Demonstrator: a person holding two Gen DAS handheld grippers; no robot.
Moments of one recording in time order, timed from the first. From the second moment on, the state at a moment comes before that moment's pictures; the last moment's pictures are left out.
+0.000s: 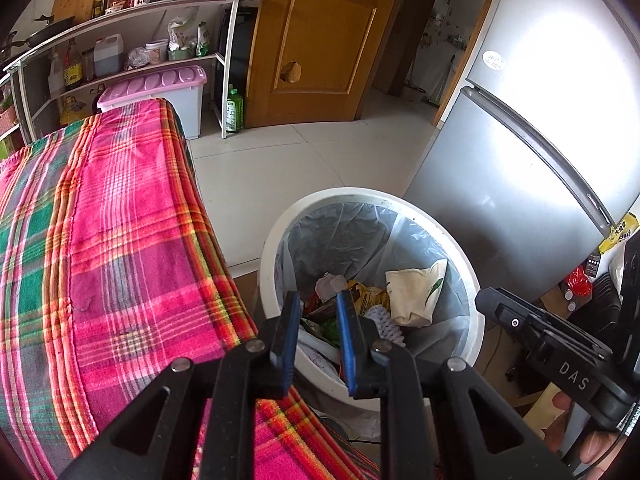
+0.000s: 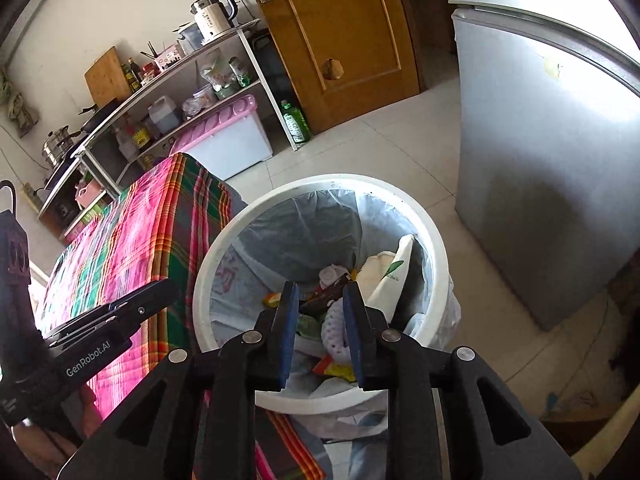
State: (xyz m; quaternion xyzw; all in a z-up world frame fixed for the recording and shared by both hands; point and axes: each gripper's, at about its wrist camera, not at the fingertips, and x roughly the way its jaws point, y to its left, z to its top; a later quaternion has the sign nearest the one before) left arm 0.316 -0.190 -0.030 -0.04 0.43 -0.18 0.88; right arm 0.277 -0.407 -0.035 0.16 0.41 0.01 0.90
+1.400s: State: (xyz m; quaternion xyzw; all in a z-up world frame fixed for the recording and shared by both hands) left arm 0.172 -0.075 0.032 -0.03 0.34 -0.13 0.93; right arm 0.145 -0.281 0.027 0.06 0.34 0.06 0.94
